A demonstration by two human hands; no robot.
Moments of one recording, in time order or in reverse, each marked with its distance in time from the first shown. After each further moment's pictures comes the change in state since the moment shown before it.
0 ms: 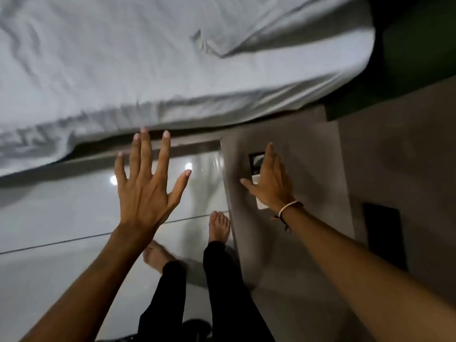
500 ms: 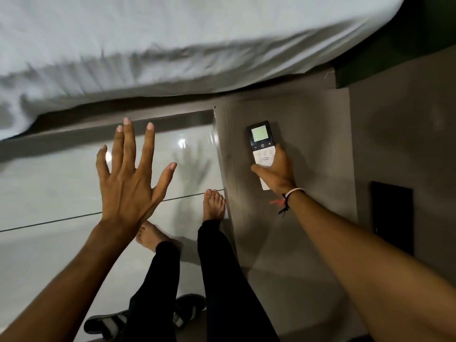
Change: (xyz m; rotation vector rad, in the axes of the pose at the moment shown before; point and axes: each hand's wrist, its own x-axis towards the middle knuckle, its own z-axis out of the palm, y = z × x) left_hand -0.020 -0.011 0.054 -0.008 -0.074 -0.008; right_hand 0.020 0.059 0.051 0.492 0.043 0.205
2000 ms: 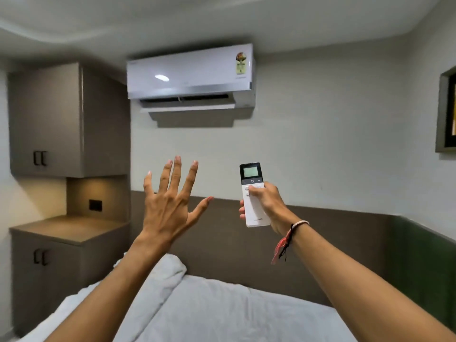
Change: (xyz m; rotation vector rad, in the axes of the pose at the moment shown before) left_hand -0.180 -0.175 -0.819 0.385 1.232 -0.319; right_hand -0.561 -0.777 -0.226 0.586 -0.408 -1.274
